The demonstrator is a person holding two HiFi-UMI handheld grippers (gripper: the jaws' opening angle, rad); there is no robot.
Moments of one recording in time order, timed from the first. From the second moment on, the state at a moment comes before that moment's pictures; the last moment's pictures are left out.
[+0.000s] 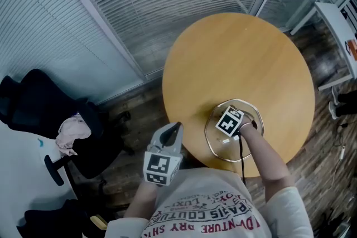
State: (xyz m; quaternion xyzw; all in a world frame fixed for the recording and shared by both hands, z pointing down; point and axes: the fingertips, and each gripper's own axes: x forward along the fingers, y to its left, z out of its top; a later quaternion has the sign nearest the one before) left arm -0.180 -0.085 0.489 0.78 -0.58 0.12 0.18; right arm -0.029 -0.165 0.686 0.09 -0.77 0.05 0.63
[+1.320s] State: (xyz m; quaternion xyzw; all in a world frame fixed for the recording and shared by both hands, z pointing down) left arm -0.203 -0.015 0.497 0.80 -0.56 0.13 0.19; right arm -0.026 -0.036 0.682 0.01 -0.79 0.01 0.61
